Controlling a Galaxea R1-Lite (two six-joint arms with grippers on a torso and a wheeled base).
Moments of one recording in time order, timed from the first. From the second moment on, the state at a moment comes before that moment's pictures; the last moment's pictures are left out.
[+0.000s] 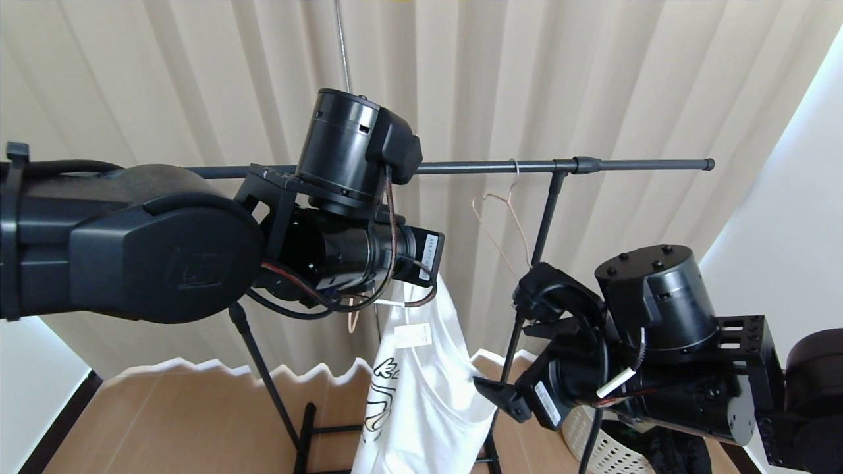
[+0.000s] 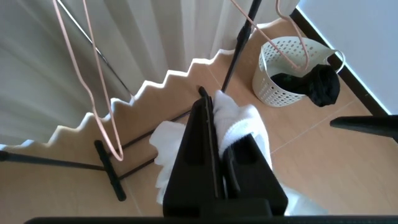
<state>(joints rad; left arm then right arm) -0.77 1.82 -1.42 0.11 0.29 -0.13 0.77 1.66 -0.80 -0.22 -0.10 -0.02</state>
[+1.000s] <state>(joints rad) -0.77 1.77 -1.36 0.11 0.25 0.00 0.65 1.70 -0.67 -0.53 0.29 -0.08</state>
